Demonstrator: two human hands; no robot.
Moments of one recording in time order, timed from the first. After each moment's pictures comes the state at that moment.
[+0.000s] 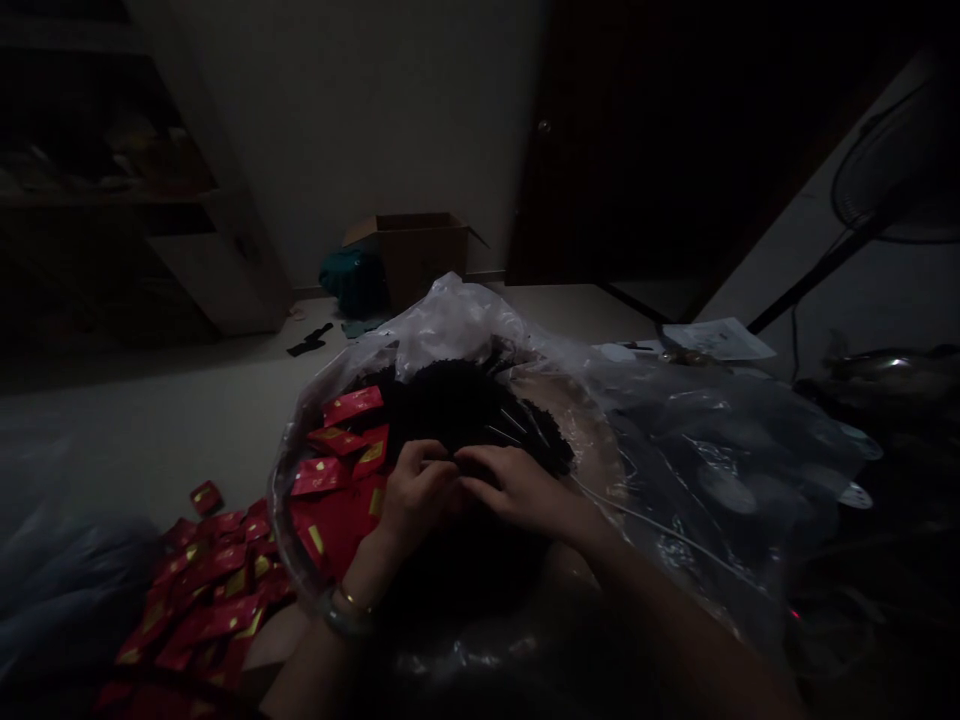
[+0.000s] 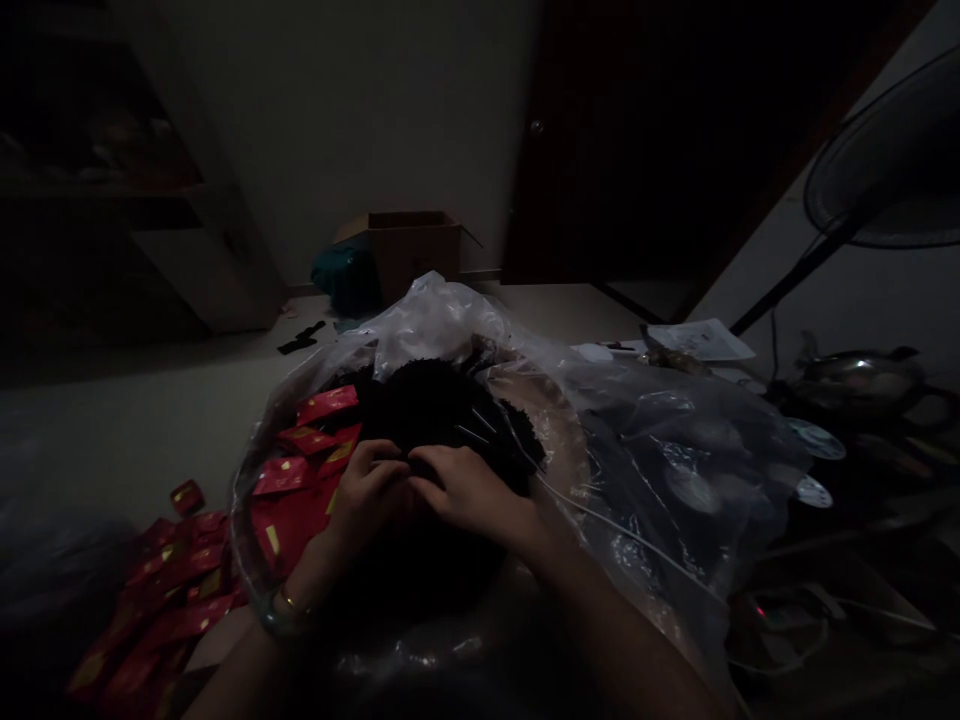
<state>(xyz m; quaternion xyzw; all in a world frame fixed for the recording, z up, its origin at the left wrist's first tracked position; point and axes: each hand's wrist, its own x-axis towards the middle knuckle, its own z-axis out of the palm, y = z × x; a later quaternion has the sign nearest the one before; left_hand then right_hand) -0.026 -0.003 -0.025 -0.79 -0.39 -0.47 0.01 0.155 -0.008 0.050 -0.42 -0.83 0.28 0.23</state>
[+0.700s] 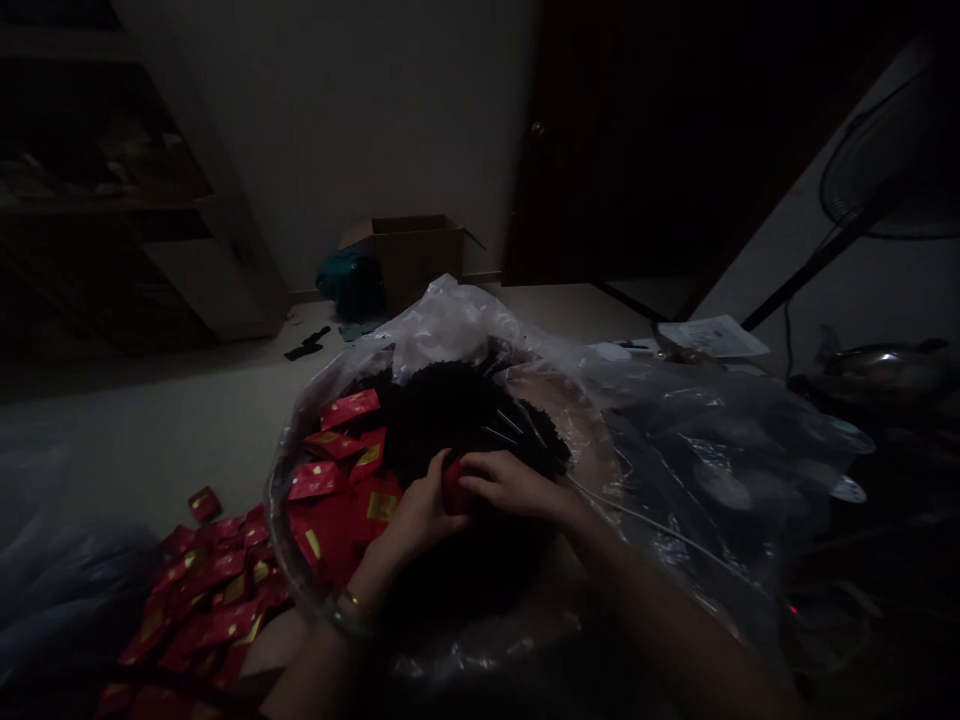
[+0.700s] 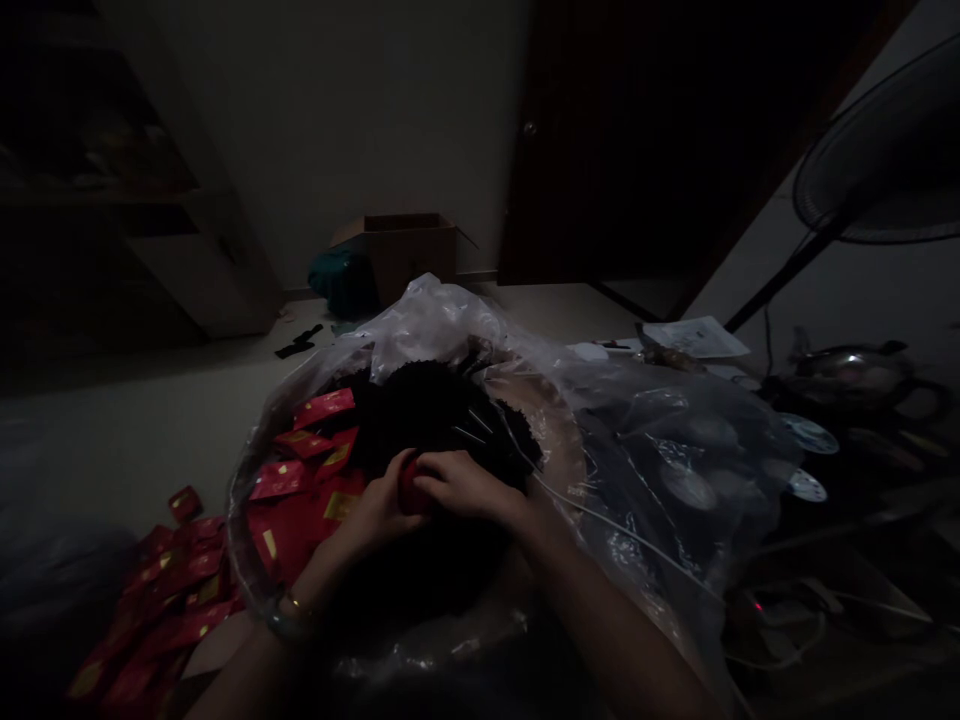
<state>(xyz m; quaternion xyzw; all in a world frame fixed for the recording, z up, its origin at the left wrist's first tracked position) -0.019 -0.006 -0.039 -0.72 -0.54 -0.25 -0.36 0.157 0.010 0.027 -0.39 -0.81 0.39 0.20</state>
